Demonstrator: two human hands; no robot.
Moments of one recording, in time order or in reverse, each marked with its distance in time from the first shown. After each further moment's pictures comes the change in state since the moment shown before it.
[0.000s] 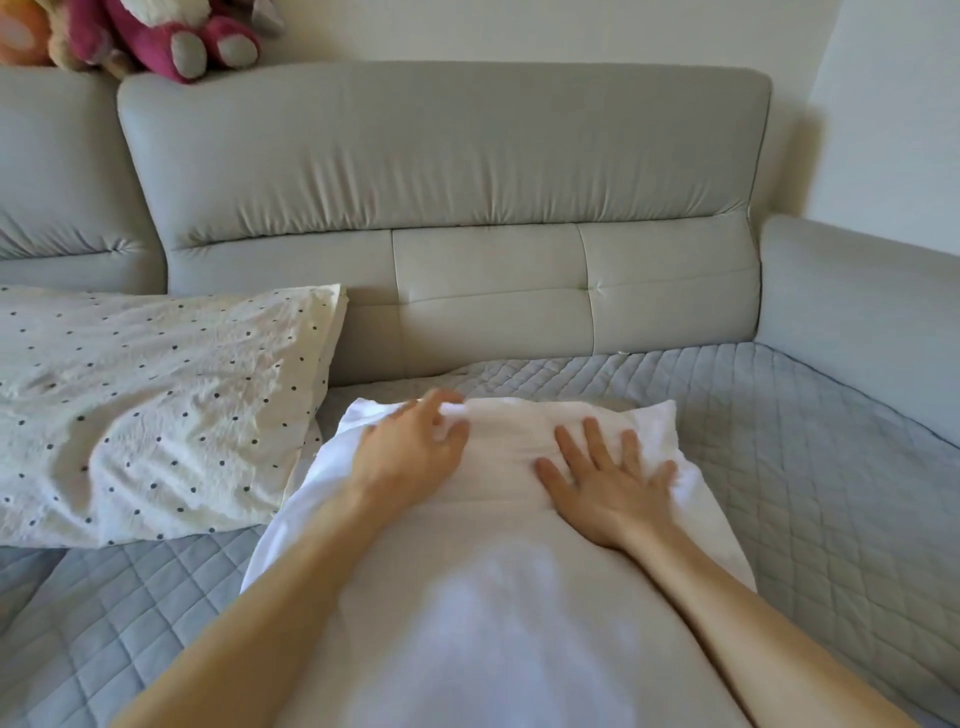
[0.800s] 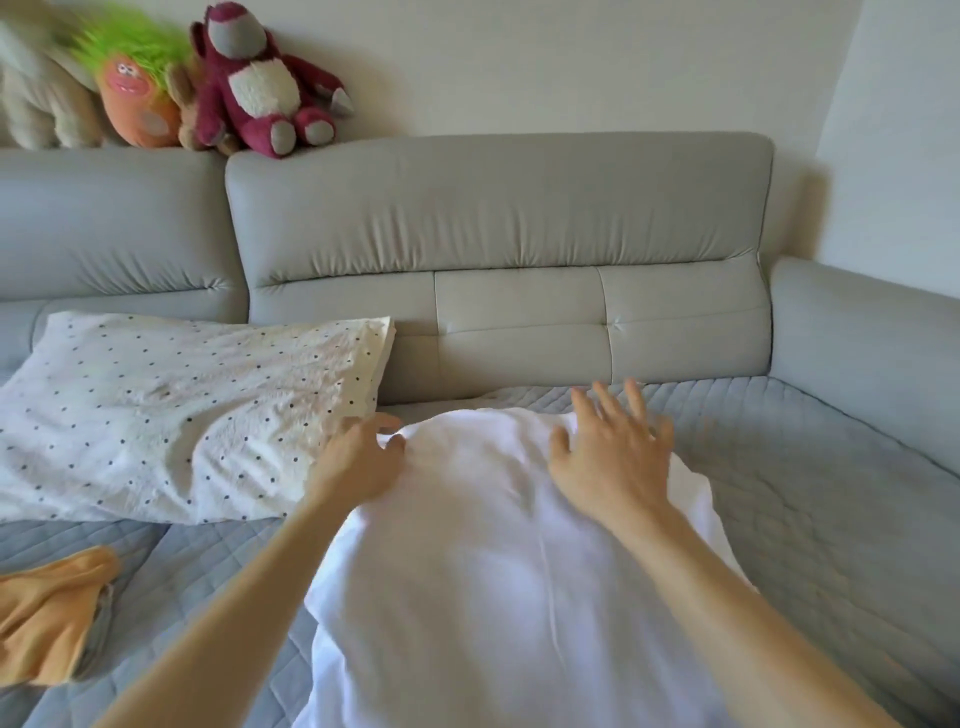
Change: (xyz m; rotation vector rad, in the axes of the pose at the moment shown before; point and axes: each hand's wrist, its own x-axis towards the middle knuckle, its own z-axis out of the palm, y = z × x) left_hand -0.031 -0.069 -0.041 -0.092 0.083 -0.205; right_hand -0.089 -0.057 -0.078 0.016 0.480 -0.109
